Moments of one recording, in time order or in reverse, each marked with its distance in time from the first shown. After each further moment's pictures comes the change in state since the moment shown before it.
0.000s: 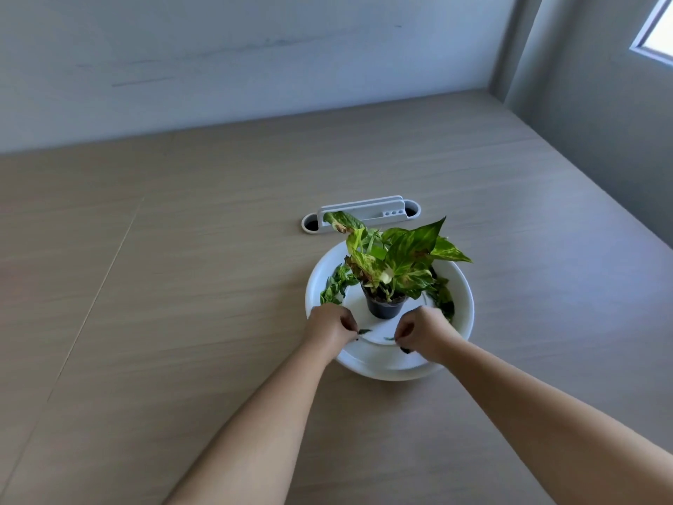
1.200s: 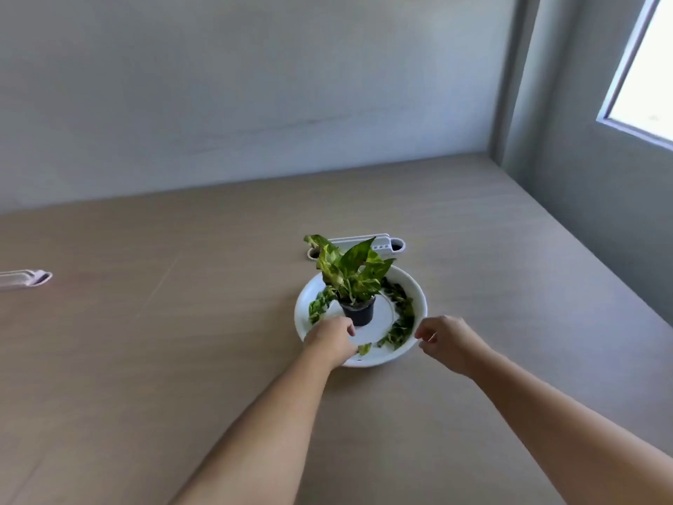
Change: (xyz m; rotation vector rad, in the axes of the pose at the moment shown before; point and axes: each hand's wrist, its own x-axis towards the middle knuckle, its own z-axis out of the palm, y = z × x) left_hand -0.091 0.101 0.024 0.237 0.074 -0.126; right_hand -0.115 0.065 -0.093 -0.095 0.142 -0.223
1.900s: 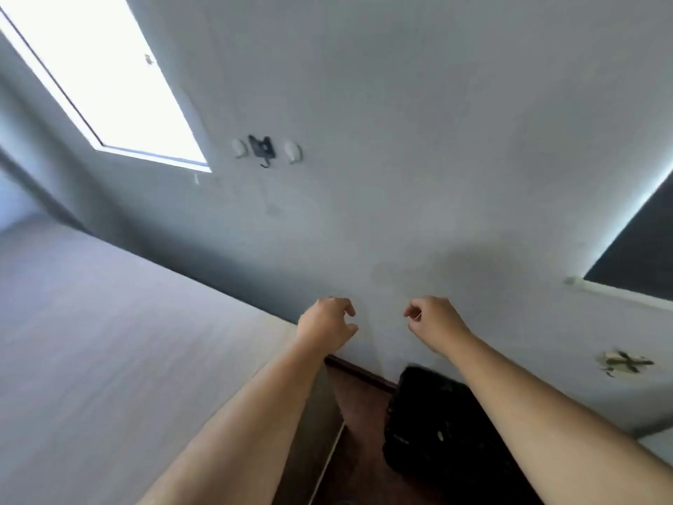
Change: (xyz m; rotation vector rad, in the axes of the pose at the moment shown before) left_hand -0.185 0.523 0.286 0.288 -0.369 1.067; right_hand -0.416 0.395 -0.139 0.211 0.668 0.950
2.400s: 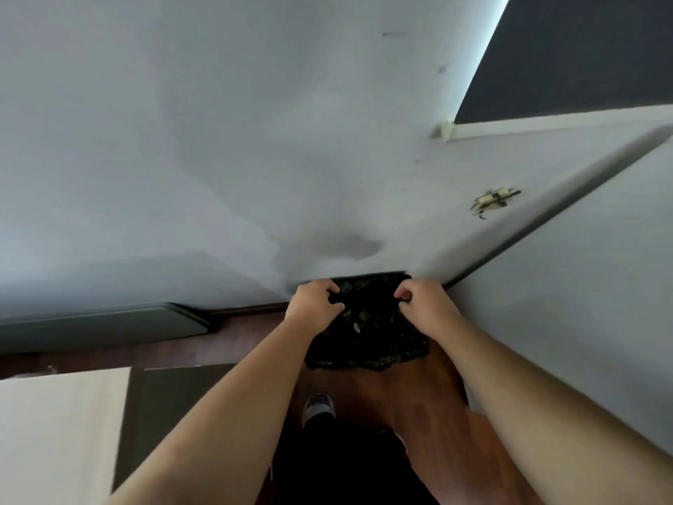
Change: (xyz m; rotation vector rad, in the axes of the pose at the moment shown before) left_hand 0.096 0.078 0.221 -0.045 -0.530 0.148; right_hand -0.049 0.217 0.071 0.109 -0.011 0.610
